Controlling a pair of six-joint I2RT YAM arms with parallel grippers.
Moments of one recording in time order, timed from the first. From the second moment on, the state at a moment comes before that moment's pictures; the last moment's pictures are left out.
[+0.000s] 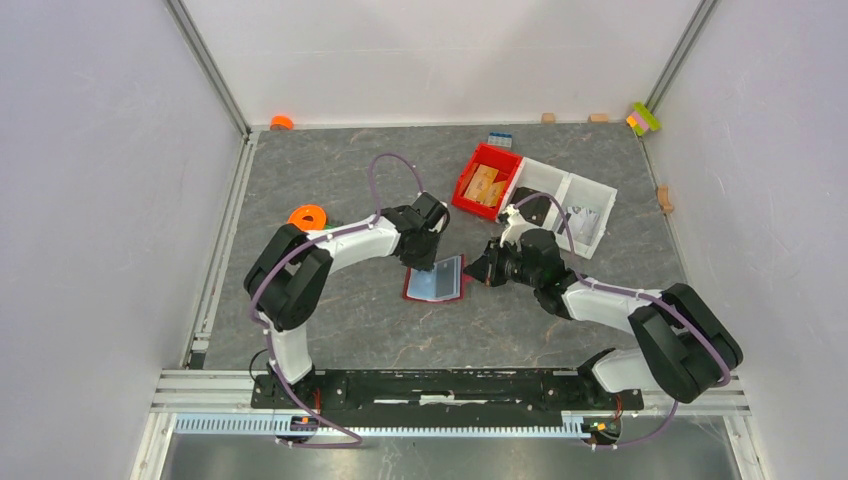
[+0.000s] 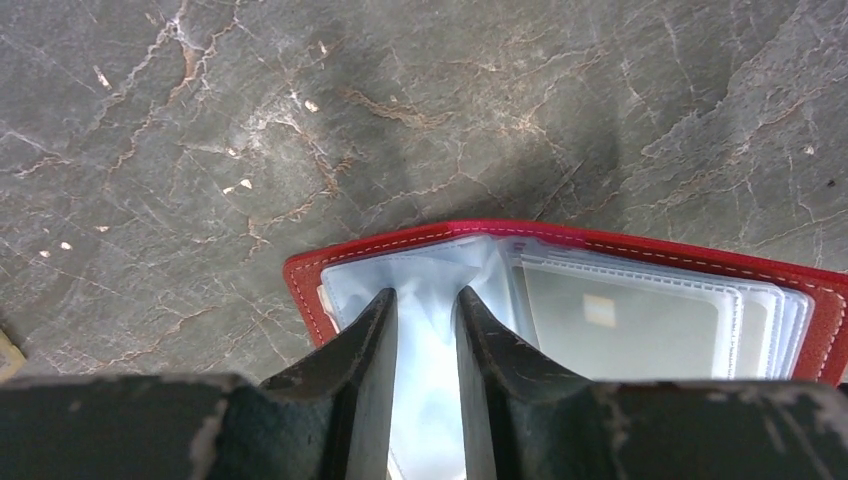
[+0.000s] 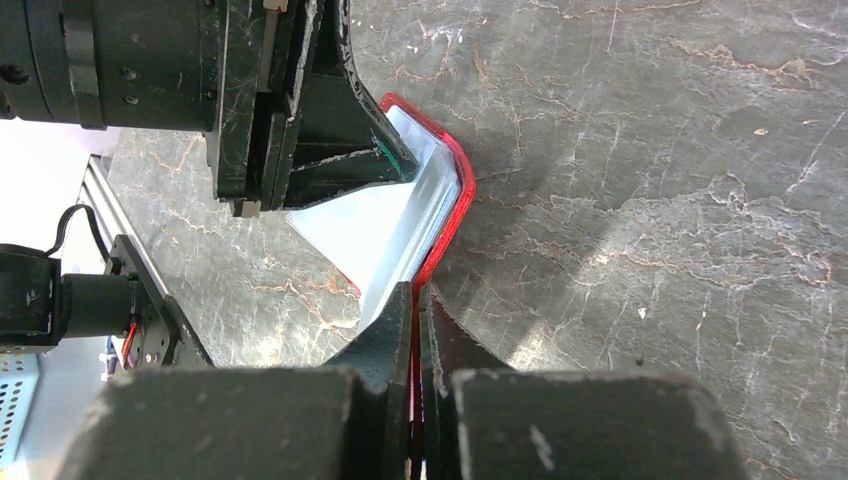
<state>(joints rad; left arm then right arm) -0.73 1.86 1.20 -0.50 -0.05 -0.38 0.54 1.36 0.43 0.48 -0.37 0.54</state>
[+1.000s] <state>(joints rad) -0.73 1.82 1.09 -0.27 0.22 -0.36 0.56 1.41 0.43 0.54 -0.42 0.57</state>
